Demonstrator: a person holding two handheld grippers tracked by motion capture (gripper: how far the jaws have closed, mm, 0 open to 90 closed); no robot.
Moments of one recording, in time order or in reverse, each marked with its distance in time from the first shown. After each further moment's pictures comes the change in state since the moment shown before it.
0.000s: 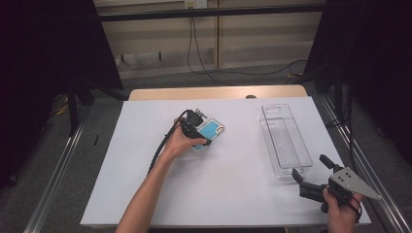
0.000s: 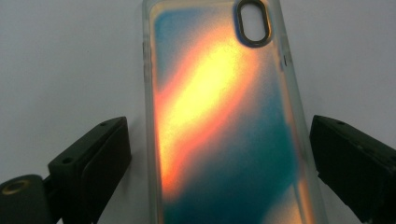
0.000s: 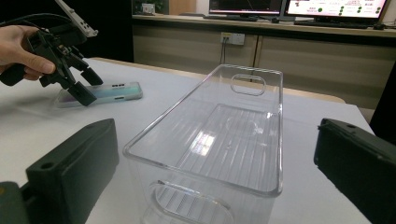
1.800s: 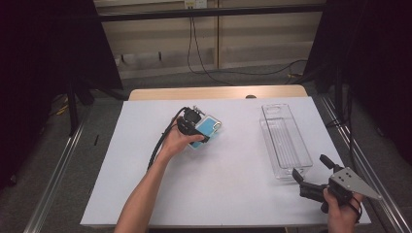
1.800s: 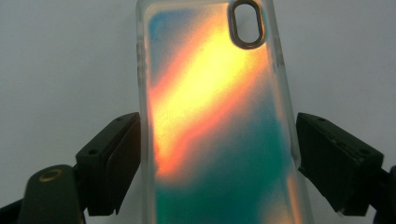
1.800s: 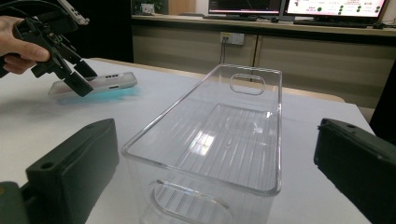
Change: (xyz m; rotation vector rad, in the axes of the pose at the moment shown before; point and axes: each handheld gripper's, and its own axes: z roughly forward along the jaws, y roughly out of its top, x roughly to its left) left arm -0.003 0.001 -0.023 -0.032 0.042 -0.056; right arm 0.000 0.000 0.000 0.001 -0.001 0.004
